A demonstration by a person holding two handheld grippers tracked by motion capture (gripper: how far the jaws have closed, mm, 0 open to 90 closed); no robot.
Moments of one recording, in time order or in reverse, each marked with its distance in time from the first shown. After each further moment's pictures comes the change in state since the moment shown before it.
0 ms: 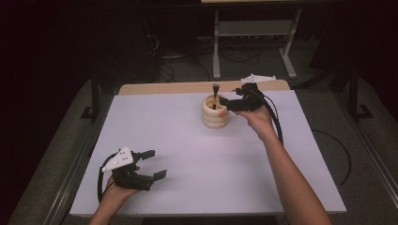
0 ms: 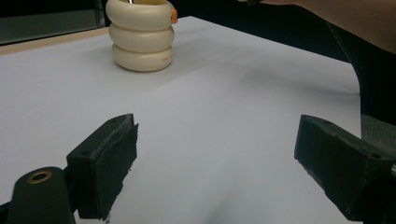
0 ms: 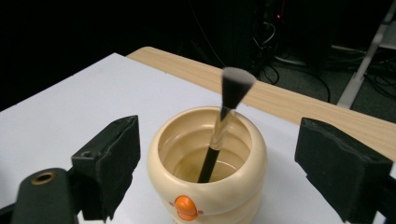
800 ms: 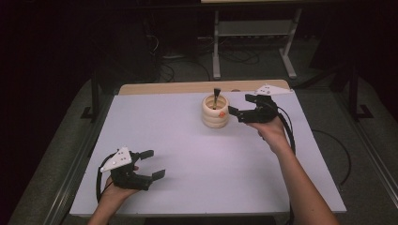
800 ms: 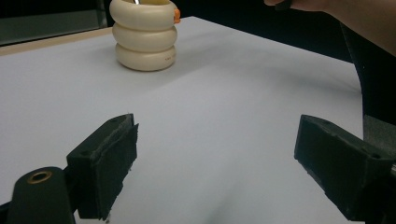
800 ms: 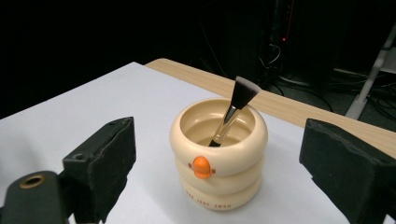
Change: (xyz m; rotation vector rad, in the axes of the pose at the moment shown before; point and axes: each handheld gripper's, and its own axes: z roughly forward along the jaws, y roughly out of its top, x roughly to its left) left arm 0.001 -0.001 -0.002 -0.004 0.002 -0.004; right arm 0.005 -0.025 -0.046 -0.081 0.035 -0.042
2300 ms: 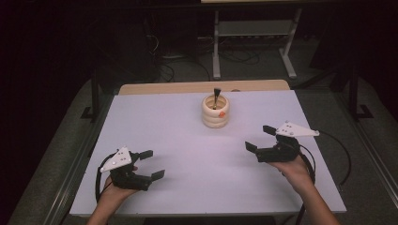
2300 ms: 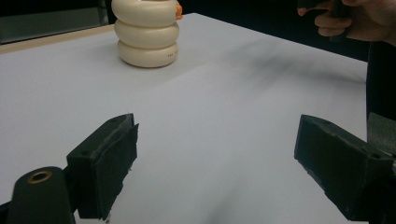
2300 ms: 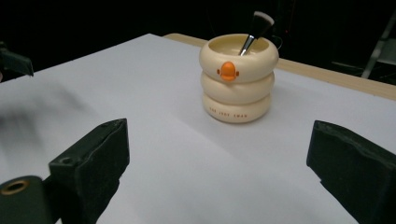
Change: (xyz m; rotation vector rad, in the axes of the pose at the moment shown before) left arm 0.002 -0.001 -0.002 0.016 0.011 0.013; right arm 0.027 -0.077 -0.078 0.006 0.000 -0.027
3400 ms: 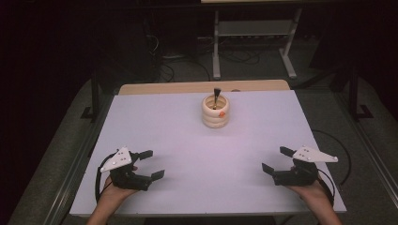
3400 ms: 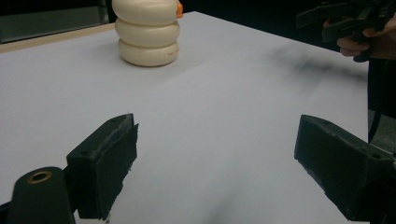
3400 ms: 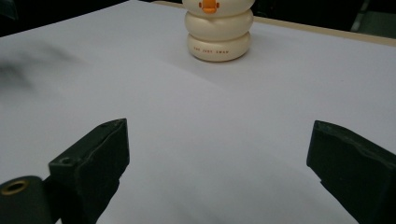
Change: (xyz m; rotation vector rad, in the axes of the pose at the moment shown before) left arm 0.000 0.000 0.000 0.007 -0.001 -0.002; right arm -0.003 -0.058 -0.045 0.056 -0.065 0.012
